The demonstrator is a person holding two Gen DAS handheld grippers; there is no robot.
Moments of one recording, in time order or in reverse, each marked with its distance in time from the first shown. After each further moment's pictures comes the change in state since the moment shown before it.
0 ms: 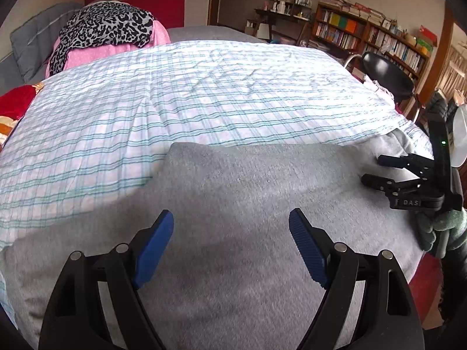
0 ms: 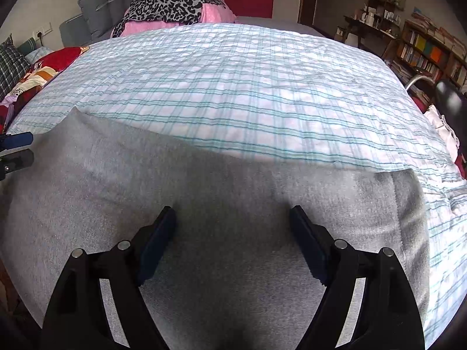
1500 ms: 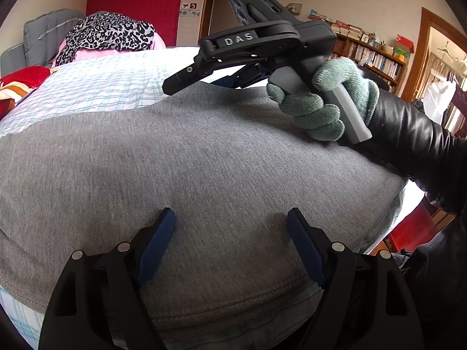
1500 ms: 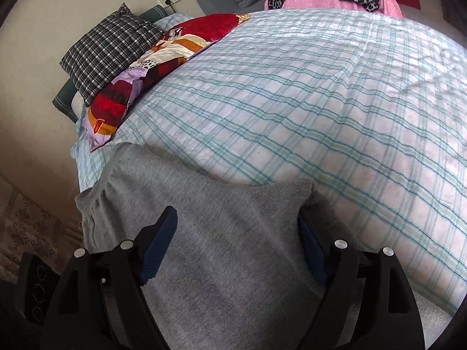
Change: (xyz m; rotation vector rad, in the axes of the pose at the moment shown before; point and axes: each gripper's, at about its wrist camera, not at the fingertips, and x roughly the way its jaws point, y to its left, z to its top) left arm -0.056 0.009 -0.157 -0.008 -0.151 -0.077; right arm 0.086 0.226 0.120 -0.217 0.202 0.793
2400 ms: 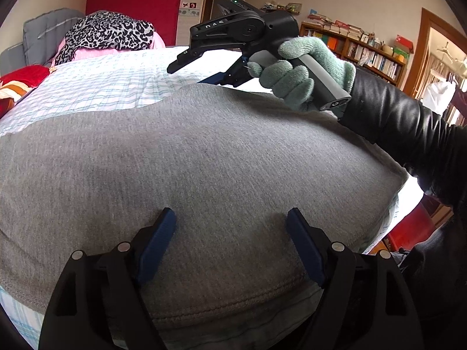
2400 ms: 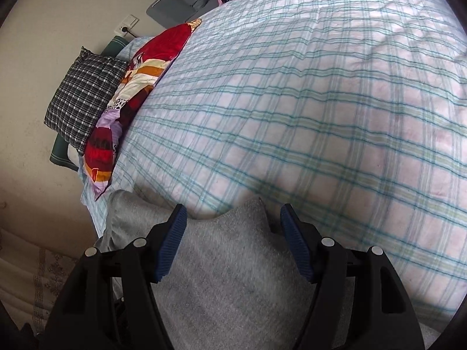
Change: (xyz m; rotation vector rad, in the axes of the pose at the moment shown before) left arm -0.001 -0.001 0.000 -0.002 0.003 -0.005; right arm -0.009 -0.052 0.026 0.244 0.036 0.056
